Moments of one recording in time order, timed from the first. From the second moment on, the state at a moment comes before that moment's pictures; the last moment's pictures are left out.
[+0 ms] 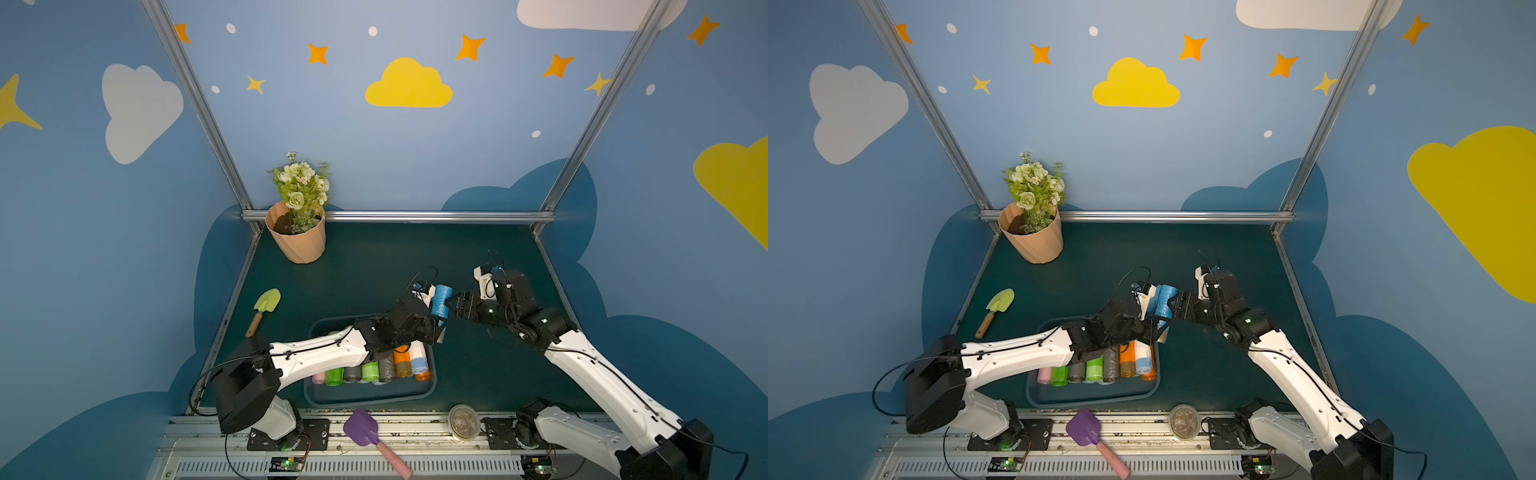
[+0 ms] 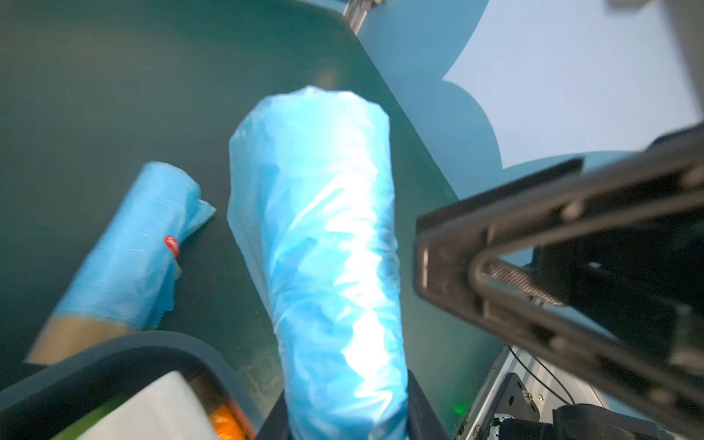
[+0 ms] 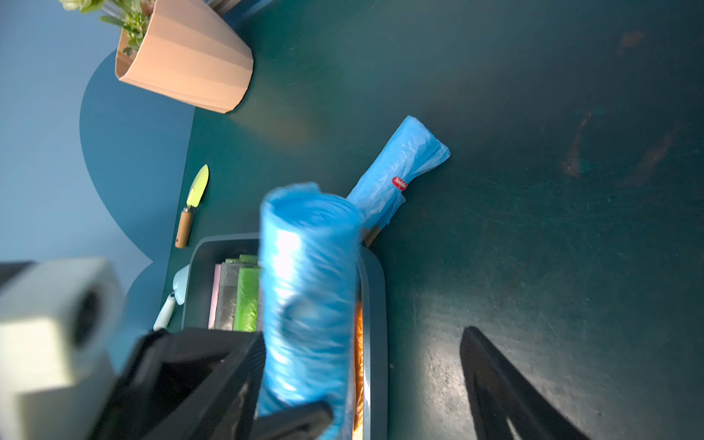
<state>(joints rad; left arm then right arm) -1.01 1.48 0.96 0.00 -0.07 -0.65 0.52 1.03 0.89 -0.59 -0.23 0.62</state>
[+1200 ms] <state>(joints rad) -0.80 0.82 0.66 -0.89 -0.26 -0.93 0.88 1.20 0.94 -0.46 -0.37 0.56</state>
